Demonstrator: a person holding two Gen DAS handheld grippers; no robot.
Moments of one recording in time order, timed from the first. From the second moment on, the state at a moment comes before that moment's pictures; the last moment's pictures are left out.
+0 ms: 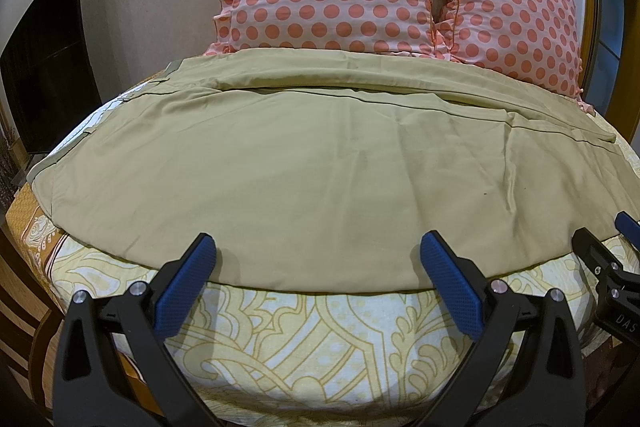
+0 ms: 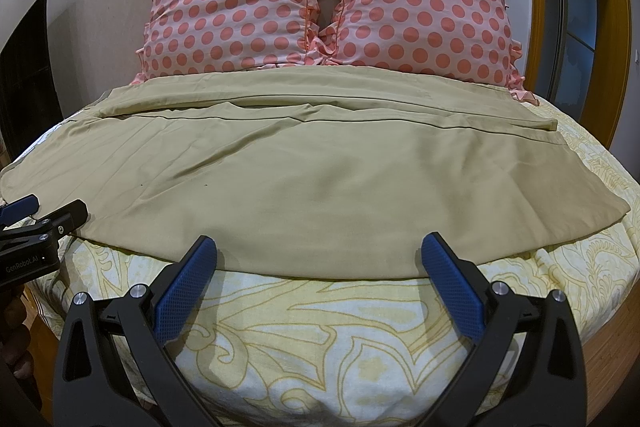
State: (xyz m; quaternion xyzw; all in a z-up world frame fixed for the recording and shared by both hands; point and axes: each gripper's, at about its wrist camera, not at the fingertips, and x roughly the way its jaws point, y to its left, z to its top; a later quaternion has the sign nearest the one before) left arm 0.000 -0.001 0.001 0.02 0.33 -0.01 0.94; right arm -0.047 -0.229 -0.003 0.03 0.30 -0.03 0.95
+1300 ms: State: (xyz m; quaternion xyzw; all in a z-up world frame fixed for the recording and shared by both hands) left arm 0.043 0.006 0.056 0.02 0.30 0.00 0.96; right arm 0.161 -0.403 0.077 0.13 0.35 -0.21 0.90
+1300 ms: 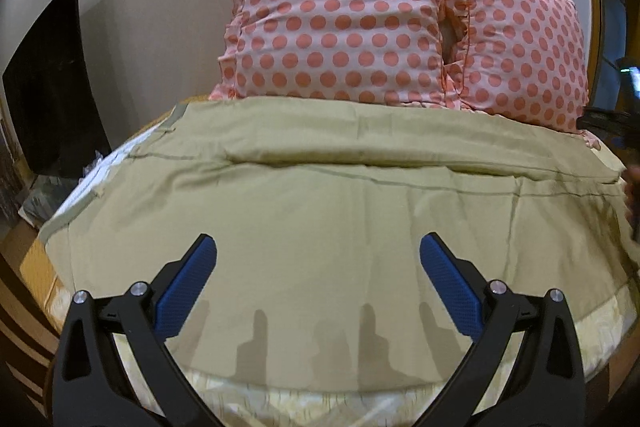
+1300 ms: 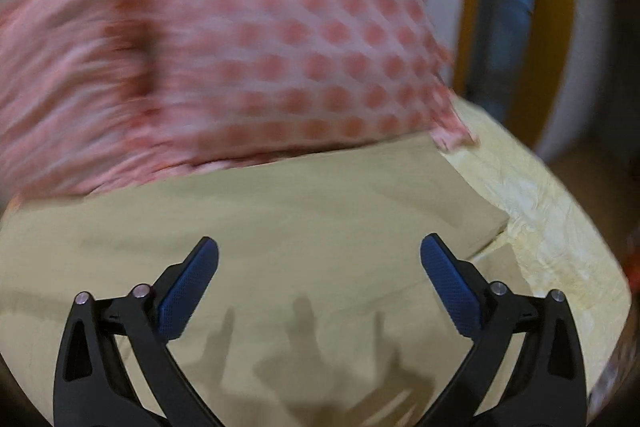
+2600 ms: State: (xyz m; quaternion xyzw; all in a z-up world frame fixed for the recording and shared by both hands) left arm 0.072 0.031 0.071 -0.04 0.27 -0.01 0.96; right arm 0.069 -0.508 0.005 0.43 0.26 -0.14 0.85
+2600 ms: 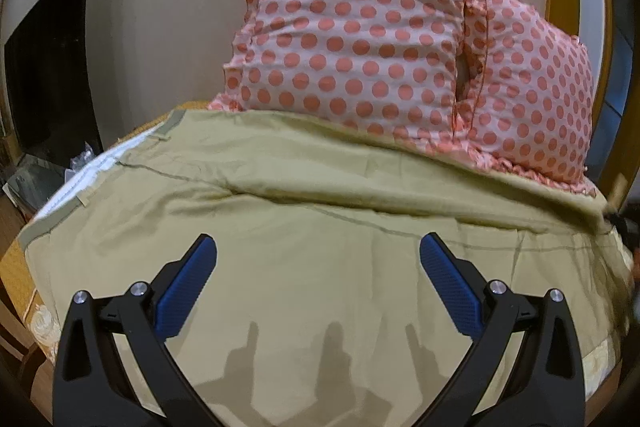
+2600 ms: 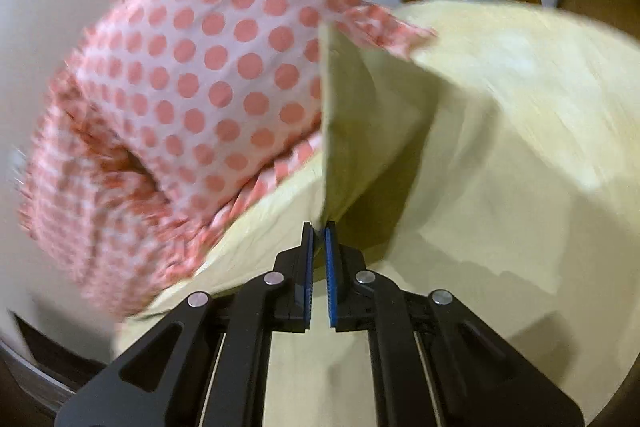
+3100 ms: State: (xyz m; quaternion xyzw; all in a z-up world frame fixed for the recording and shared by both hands) left arm 0.111 0.051 0.083 -0.05 0.29 -0.01 0.95; right arm 0.050 -0.516 -0.020 0.53 0.28 -0.15 0.79
